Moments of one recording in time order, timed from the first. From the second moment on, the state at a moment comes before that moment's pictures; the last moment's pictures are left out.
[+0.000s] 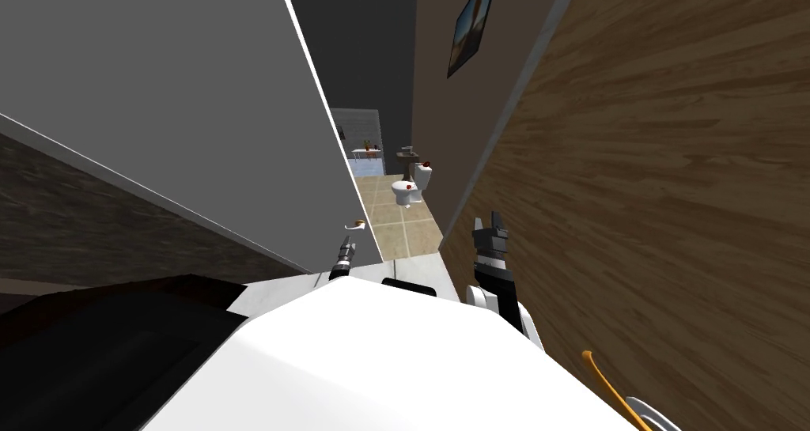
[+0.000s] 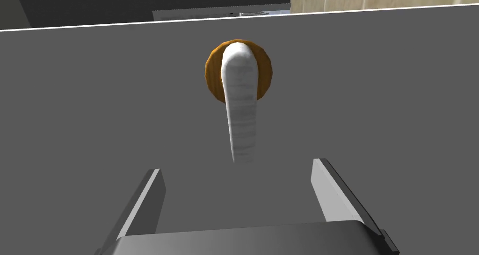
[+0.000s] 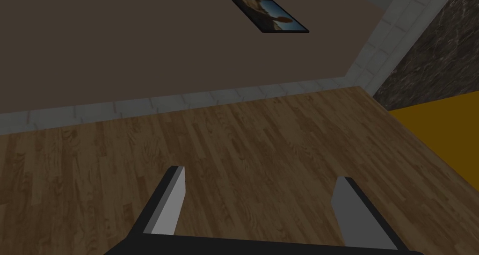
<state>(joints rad) 0.22 0.19 0.17 -0.93 0.14 -0.80 0.13</state>
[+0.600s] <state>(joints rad) 0.21 0.25 0.21 -0.84 0.16 -0.85 0.18</state>
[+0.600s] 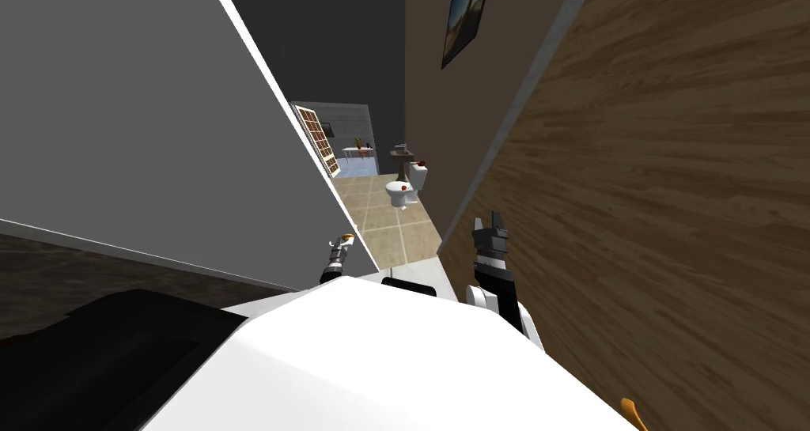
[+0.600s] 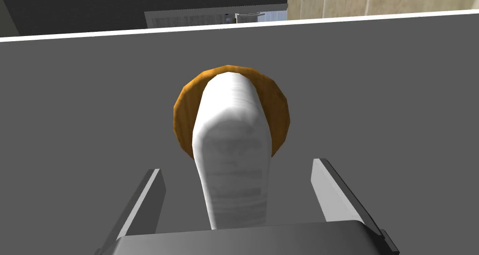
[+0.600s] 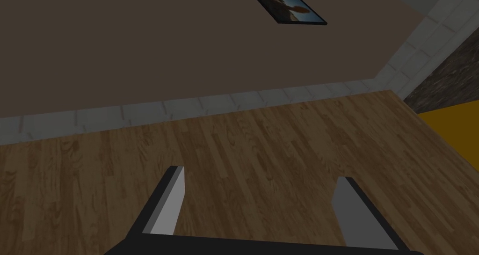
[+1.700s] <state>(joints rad) 0.24 0.28 0.17 -0.85 0.14 -0.87 0.22</state>
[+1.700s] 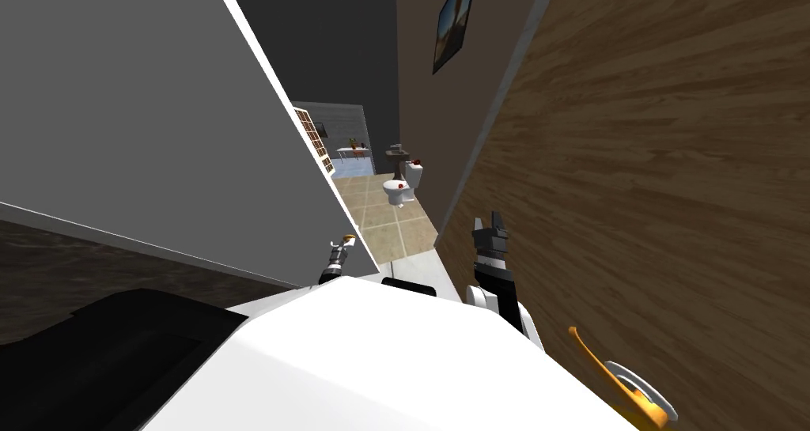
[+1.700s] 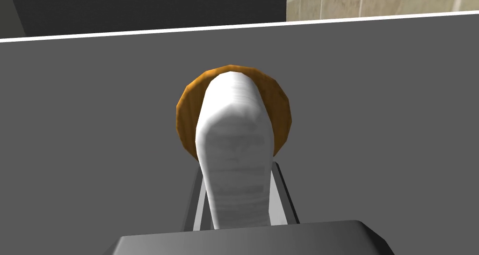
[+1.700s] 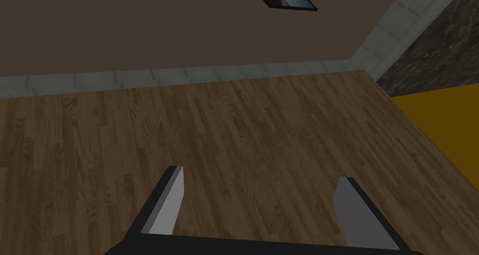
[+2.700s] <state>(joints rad) 0.33 0.34 0.09 -0.86 0.10 -0.97 0.31</state>
